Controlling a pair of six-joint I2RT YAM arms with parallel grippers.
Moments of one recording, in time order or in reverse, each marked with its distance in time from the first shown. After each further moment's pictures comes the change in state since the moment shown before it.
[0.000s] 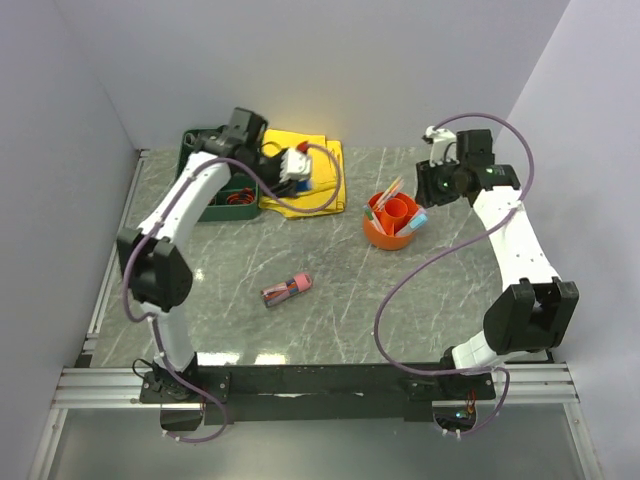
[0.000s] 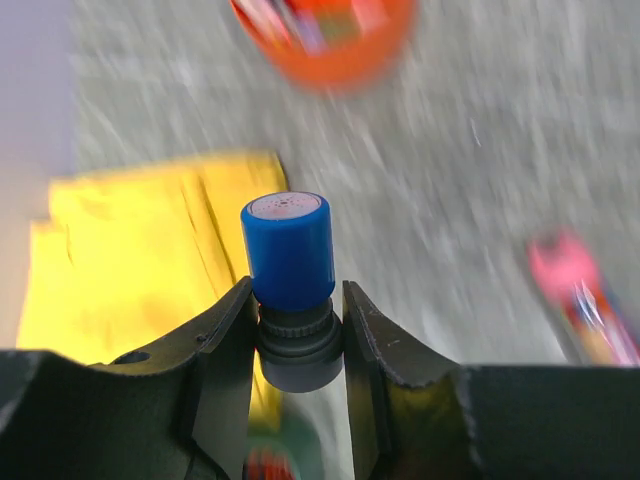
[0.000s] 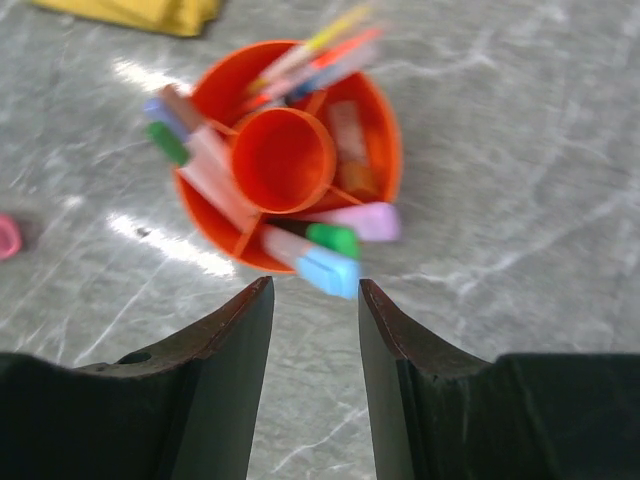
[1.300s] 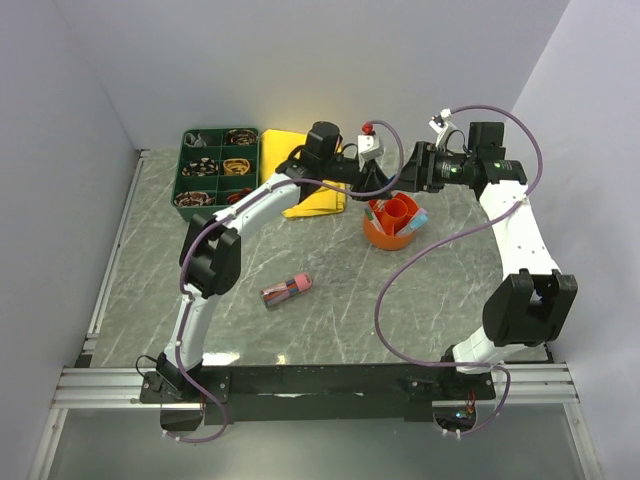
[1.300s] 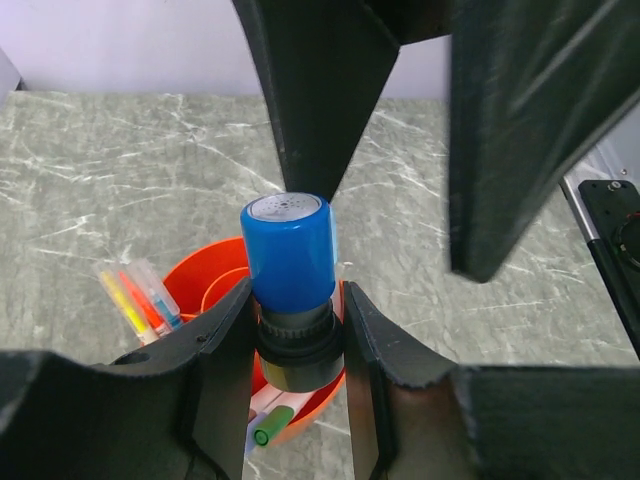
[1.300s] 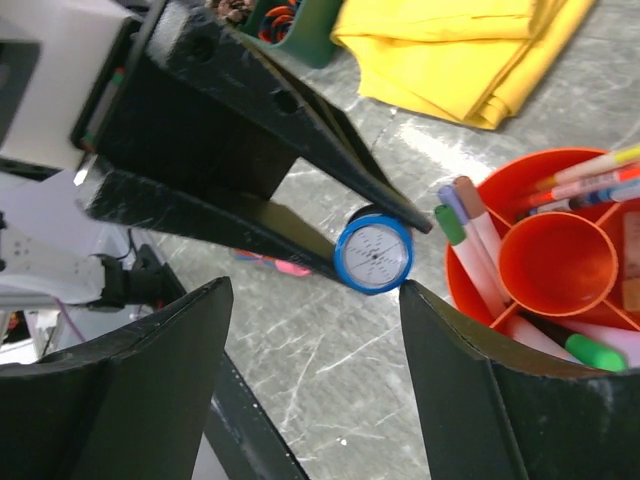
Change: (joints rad) left arm -0.298 0.335 0.098 0.983 0.207 -1.015; right arm -0.078 0.047 0.041 0.122 -0.632 0.330
